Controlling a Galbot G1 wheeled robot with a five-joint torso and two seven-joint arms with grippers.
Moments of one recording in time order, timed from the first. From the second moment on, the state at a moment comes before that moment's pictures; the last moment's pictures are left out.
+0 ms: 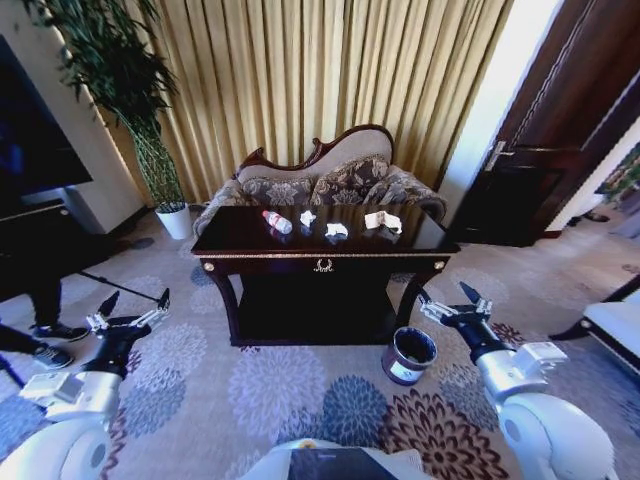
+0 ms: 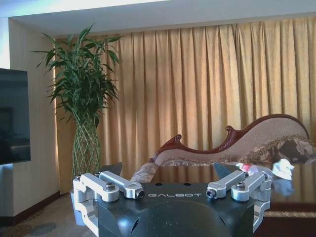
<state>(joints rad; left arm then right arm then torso) 1.82 -1.27 -1.07 -2.40 -0.53 0.14 0.02 -1.71 1.32 0.94 2.47 0.42 -0.36 -0.09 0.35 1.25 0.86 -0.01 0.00</state>
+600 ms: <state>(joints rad) 1.82 -1.27 -1.07 -2.39 -0.53 0.13 0.03 -1.71 1.32 0.93 2.46 0.41 -0.36 -0.09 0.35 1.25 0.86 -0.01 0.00</state>
